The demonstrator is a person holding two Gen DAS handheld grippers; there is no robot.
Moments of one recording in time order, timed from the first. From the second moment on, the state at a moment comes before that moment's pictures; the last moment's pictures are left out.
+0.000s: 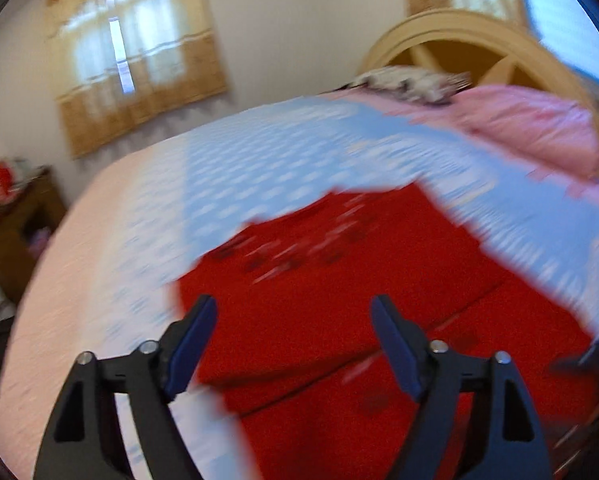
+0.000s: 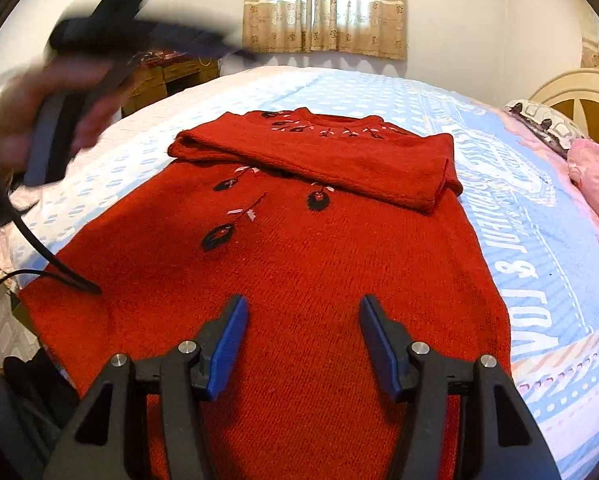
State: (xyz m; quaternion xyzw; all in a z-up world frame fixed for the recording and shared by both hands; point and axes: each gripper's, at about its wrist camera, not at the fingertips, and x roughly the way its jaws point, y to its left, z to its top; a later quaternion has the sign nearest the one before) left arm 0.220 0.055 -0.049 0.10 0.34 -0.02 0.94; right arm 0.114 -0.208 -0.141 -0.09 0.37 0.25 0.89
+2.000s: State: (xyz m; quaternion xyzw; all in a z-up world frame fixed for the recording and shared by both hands) left arm 0.244 0.171 -0.120 -0.08 0.39 0.09 0.91; right arm 0.322 -0.223 -0.105 -0.05 0.44 0.19 0.88
